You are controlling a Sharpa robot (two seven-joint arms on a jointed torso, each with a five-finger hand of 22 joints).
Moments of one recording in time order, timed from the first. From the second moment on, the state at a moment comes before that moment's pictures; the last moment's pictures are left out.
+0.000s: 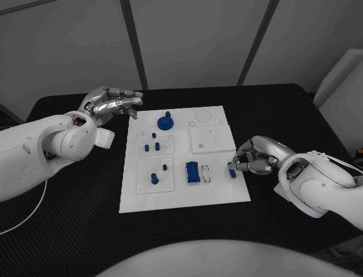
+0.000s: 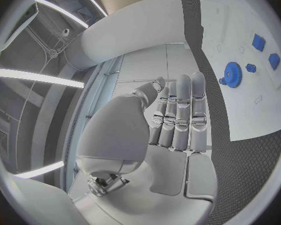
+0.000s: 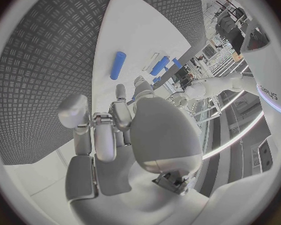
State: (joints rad) left arm 1.10 -0.90 0.10 1.41 -0.21 -0.19 0.26; left_hand 1.34 -0.11 0.44 -0.09 0.13 1.07 0.17 0.07 0.07 1.12 0.10 0.27 0.07 1.13 0.02 0.93 0.35 0.20 1.07 0.12 0.51 0.93; right arm 0.89 -1.12 0.07 1.89 -1.45 -0.43 -0.41; right_hand 1.35 -0.03 -0.11 0.23 0.27 1.04 0.08 0.30 0.31 1.37 0.01 1.22 1.22 1.47 -0.06 1.55 1.31 0.11 1.29 0.05 1.25 0.98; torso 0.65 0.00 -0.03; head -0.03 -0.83
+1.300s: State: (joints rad) left arm 1.09 -0.90 0.10 1.42 -0.21 -0.18 0.26; left_hand 1.34 -0.11 0.44 -0.09 0.13 1.07 0.17 0.07 0.07 1.12 0.10 0.27 0.07 1.13 0.02 0.93 0.35 0.20 1.07 0.12 0.51 0.93; right arm 0.88 -1.03 0.08 1.83 -1.57 -0.29 -0.53; right_hand 1.34 -0.05 -0.11 0.24 0.28 1.08 0.07 0.29 0.31 1.38 0.00 1.22 1.22 1.47 -0.06 1.55 1.31 0.11 1.29 0.05 1.25 0.98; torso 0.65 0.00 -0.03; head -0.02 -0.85
